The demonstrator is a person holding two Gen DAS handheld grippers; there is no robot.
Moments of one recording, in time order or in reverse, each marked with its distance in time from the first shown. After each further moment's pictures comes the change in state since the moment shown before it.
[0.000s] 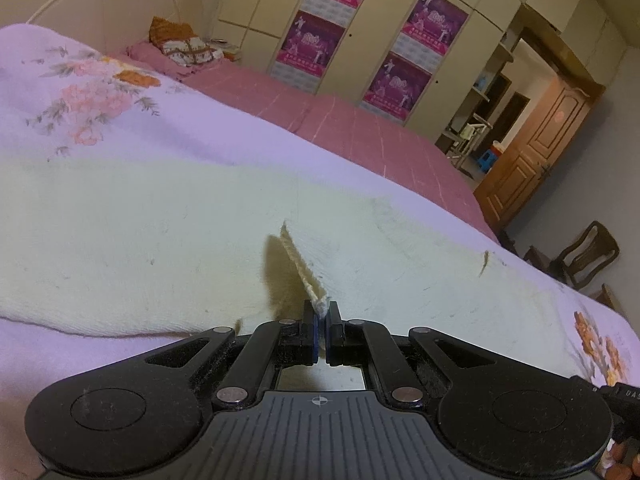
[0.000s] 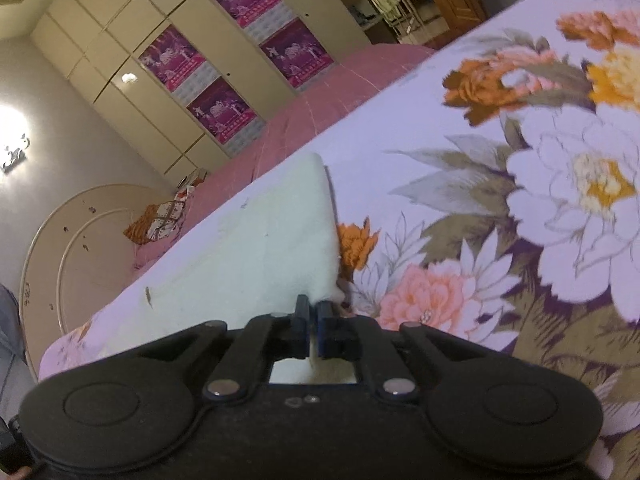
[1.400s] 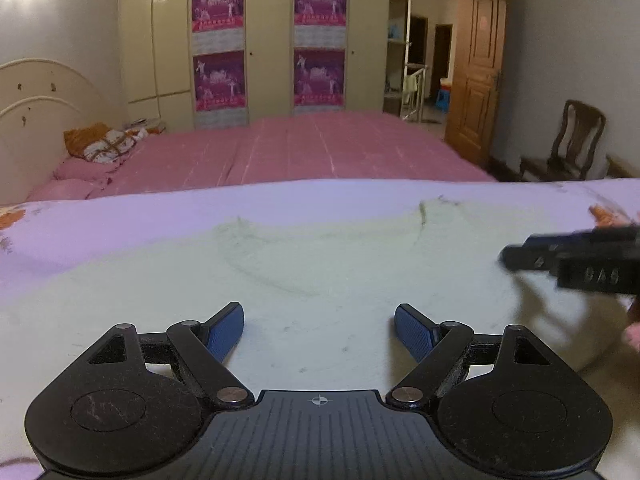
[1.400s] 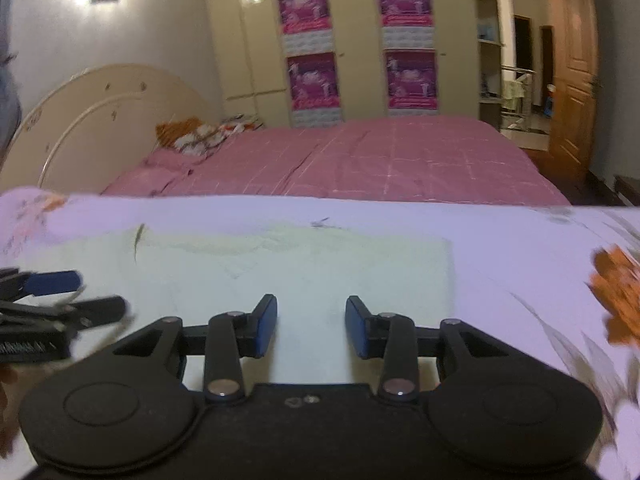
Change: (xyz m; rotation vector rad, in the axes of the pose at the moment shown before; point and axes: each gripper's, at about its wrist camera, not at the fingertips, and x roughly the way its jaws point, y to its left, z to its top) left arm 0.053 -0.124 -0.014 0.465 -0.059 0.049; right arm 0.088 0.090 0.023 -0.660 0.035 -0.022
